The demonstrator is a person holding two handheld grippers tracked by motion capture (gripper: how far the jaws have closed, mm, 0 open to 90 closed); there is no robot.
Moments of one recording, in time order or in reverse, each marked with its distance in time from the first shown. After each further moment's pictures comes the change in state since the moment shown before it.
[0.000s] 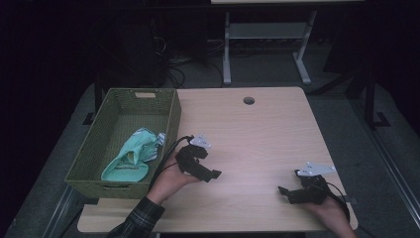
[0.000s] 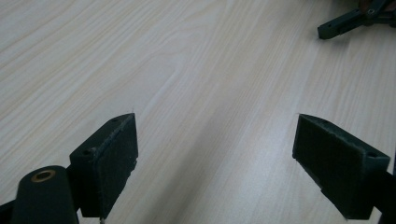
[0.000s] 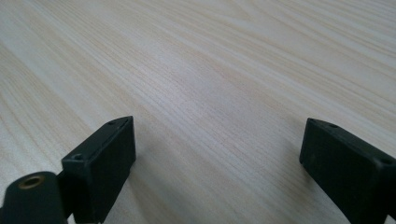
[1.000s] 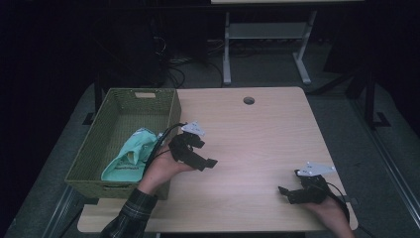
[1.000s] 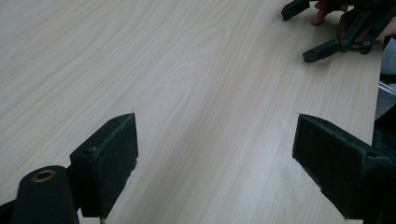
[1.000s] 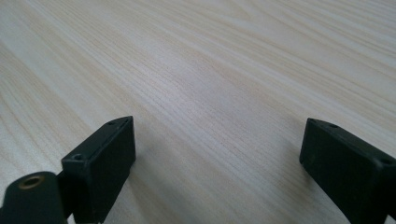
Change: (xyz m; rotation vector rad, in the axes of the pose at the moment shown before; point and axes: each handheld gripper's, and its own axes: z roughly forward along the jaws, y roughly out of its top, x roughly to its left) left arm 0.014 0.020 -0.032 -0.044 -0.017 0.016; right arm 0.000 0.000 0.000 0.000 -0.001 -0.001
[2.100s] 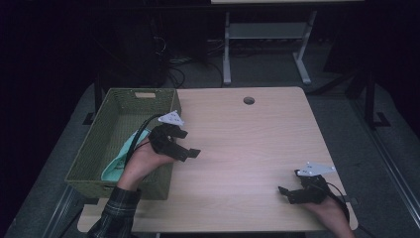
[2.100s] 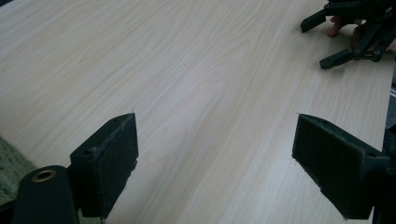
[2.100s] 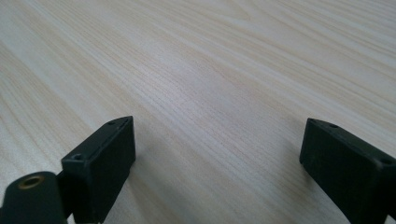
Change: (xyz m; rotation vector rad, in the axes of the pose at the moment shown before) left arm 0.024 -0.008 -0.050 -0.051 0.069 -0.015; right arm 0.000 0.000 0.000 -0.002 0.000 -0.004
